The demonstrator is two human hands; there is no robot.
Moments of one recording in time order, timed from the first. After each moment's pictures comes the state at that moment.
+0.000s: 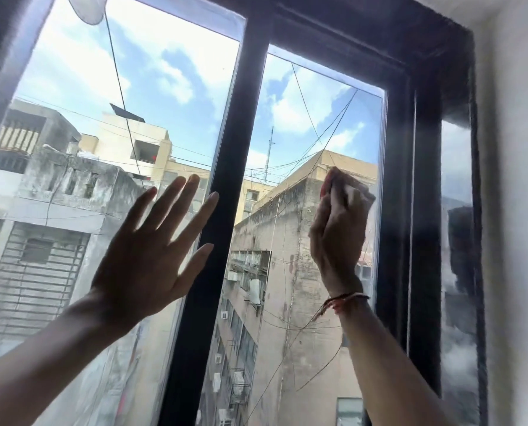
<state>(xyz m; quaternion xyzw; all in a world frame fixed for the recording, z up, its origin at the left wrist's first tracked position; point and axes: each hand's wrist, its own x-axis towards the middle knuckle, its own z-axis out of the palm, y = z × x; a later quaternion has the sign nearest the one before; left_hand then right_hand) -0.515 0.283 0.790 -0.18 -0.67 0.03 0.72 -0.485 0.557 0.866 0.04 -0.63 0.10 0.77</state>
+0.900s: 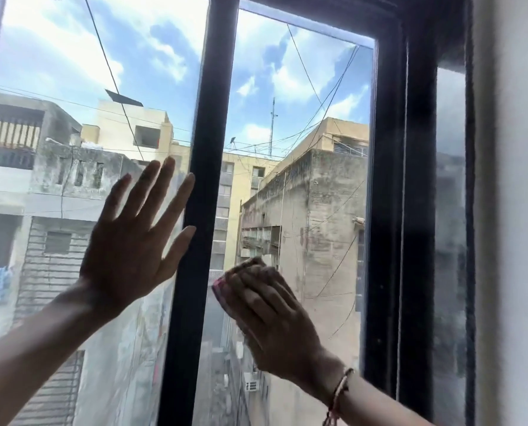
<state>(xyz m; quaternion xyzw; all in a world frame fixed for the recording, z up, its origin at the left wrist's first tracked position) -0.519 0.279 0.775 -0.16 -0.67 0.05 0.73 -0.503 0.546 0.681 0.30 -0.69 -0.16 0.64</state>
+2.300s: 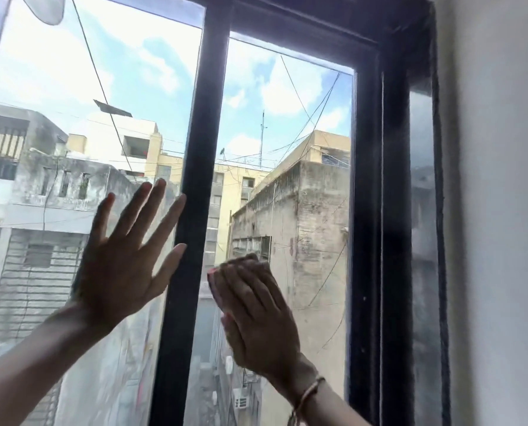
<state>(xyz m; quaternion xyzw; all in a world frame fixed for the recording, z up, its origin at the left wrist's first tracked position) -0.515 0.276 0.776 -0.15 -0.68 0.04 0.72 -0.501 0.529 0.698 0.24 -0.70 -0.10 0.67</state>
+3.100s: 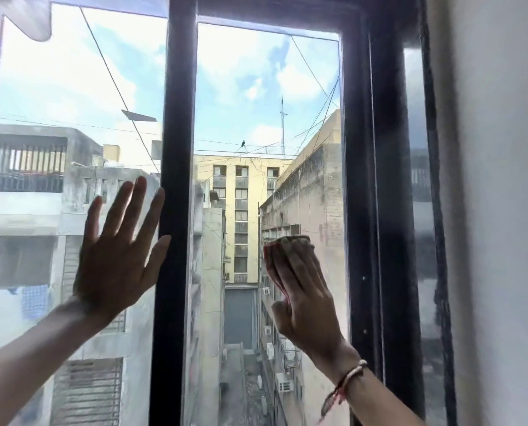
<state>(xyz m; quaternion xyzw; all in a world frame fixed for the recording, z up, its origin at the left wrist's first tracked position) -0.453 0.254 0.765 -0.13 -0.73 0.04 0.67 -0.453 0.564 0.697 0.22 -0.73 0.10 0.64</state>
